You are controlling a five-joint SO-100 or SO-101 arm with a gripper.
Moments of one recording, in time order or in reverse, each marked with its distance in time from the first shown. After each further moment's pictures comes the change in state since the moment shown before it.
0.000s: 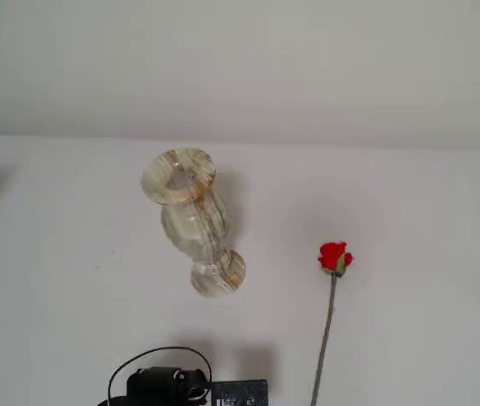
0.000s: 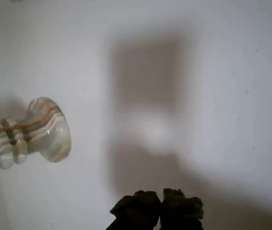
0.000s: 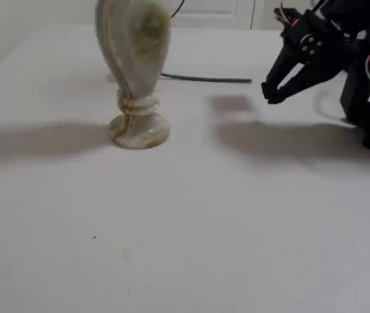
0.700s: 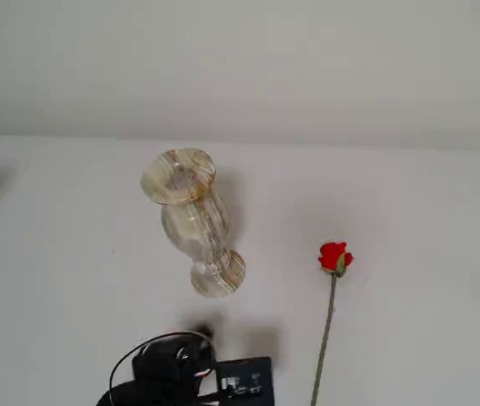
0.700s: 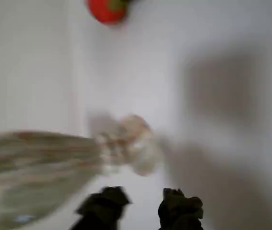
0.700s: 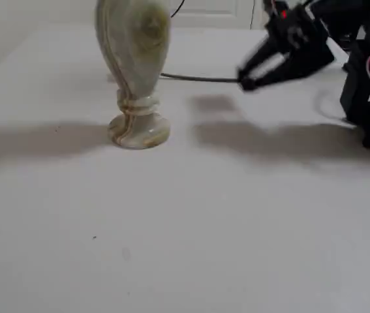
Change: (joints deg) arm 1.9 0.0 4.1 -28.9 6.5
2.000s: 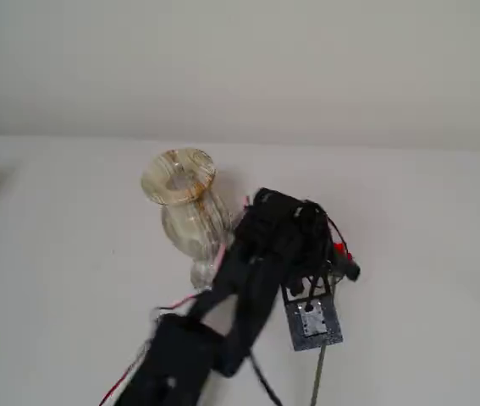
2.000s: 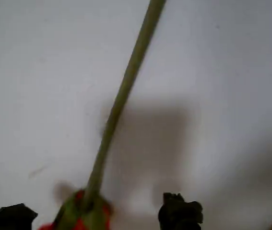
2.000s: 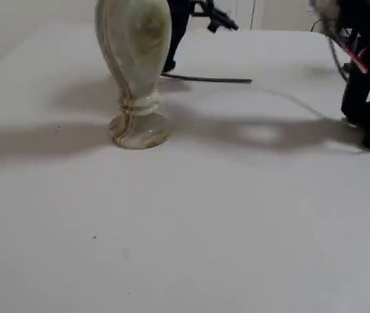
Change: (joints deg) arm 13.3 -160.8 -164.8 54.8 54.2
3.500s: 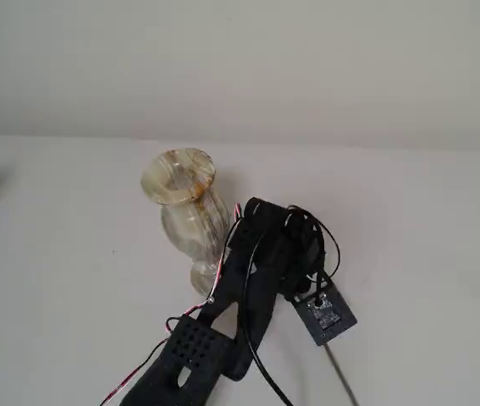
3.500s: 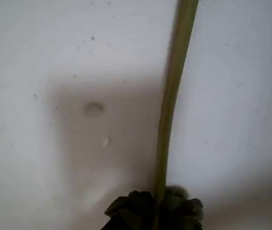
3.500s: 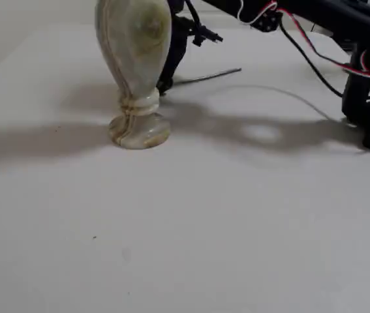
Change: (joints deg) arm -3.6 -11.9 -16.4 5.6 -15.8
